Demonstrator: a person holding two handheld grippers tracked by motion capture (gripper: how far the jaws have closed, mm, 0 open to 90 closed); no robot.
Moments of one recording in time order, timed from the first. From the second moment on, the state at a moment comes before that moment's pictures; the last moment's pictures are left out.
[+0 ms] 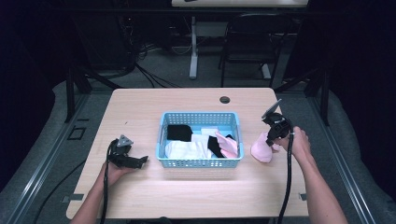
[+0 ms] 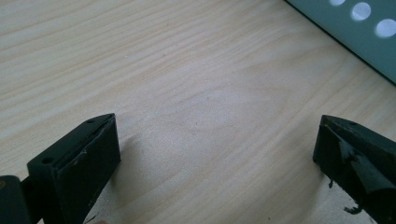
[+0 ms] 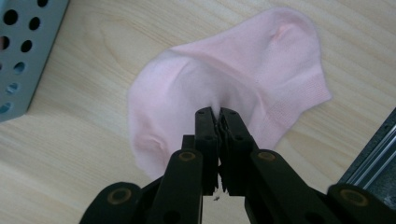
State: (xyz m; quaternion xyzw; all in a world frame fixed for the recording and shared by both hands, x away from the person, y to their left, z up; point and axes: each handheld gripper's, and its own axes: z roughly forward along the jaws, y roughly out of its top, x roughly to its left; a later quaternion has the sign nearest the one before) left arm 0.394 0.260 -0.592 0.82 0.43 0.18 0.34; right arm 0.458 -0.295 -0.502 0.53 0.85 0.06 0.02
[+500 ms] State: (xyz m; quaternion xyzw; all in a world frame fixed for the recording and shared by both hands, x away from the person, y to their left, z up) left arm 0.393 0.260 -0.592 0.82 0.43 0.18 0.34; right arm 0.445 -0.297 -0.465 0.52 0.85 0.11 0.04
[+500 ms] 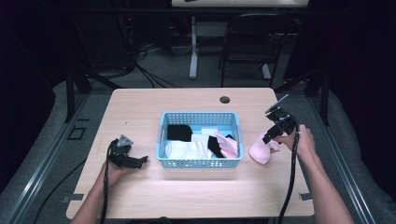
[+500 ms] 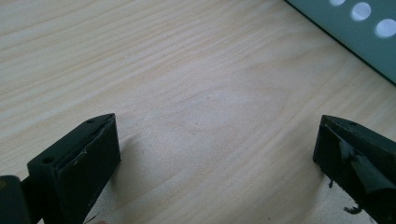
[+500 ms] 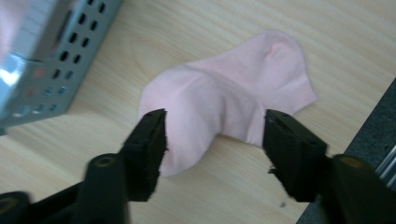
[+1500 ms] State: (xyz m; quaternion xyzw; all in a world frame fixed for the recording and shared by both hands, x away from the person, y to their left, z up) left arm 0.393 0.260 -0.592 0.82 0.43 0.18 0.34; right arm 0.442 -0.179 -0.413 0.40 0.90 0.18 0.03
